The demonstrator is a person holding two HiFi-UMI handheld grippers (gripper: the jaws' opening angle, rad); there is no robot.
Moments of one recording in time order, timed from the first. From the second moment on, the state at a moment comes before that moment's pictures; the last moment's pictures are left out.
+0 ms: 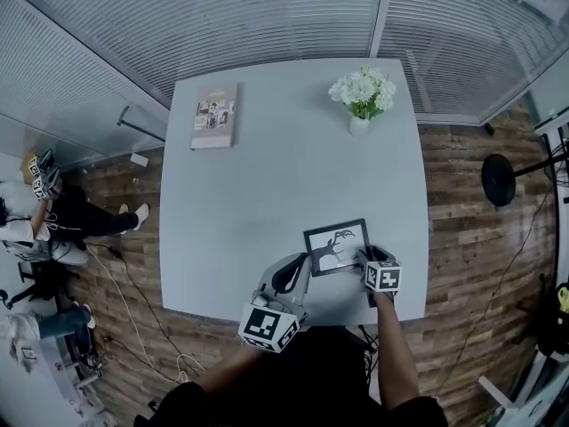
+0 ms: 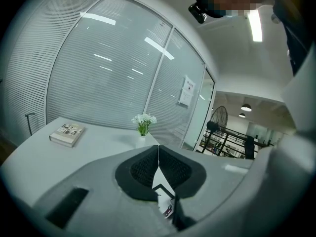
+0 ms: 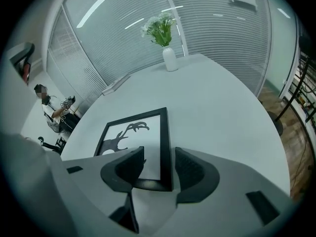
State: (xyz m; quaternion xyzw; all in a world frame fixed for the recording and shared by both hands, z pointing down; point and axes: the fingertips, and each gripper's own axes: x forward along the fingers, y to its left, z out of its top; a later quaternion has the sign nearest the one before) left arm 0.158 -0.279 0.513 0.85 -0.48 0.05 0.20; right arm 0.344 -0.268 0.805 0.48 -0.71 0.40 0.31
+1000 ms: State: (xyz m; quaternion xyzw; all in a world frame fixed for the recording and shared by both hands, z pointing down) left arm 0.116 -0.244 0.435 0.88 -0.46 -0.03 0.14; right arm 0.264 -0.232 0.500 0.57 -0.79 0.19 0.07
